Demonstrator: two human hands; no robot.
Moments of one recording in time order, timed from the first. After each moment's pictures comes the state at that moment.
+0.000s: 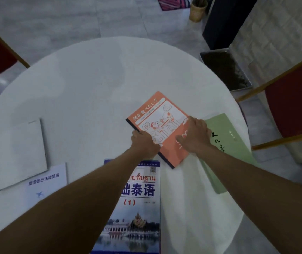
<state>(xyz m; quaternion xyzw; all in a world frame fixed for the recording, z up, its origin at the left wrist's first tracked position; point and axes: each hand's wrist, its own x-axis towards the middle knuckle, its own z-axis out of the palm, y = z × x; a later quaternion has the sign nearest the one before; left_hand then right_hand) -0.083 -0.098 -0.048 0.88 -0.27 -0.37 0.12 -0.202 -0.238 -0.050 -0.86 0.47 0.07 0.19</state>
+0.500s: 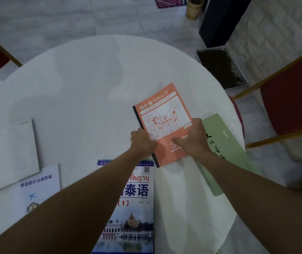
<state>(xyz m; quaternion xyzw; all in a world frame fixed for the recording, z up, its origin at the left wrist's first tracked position) -0.093 -0.116 -0.053 0.88 -0.18 -0.37 0.25 -0.221 -0.237 -0.050 -0.78 0.50 -0.07 0.36</state>
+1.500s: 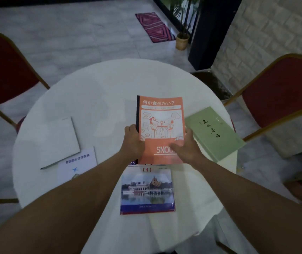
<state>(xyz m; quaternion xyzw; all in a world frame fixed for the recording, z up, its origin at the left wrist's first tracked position) -0.110 0.037 0.030 0.85 -0.31 -0.27 0.32 -0.269 -0.079 0.022 -0.71 0.48 -0.09 0.50</state>
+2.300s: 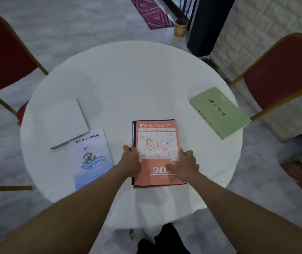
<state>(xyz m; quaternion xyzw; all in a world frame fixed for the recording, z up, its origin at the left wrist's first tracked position) -0.142 0.162 -0.043 0.87 -0.34 -0.35 0.09 -0.306 0.051 -0.042 -0.77 0.54 0.11 0.32</state>
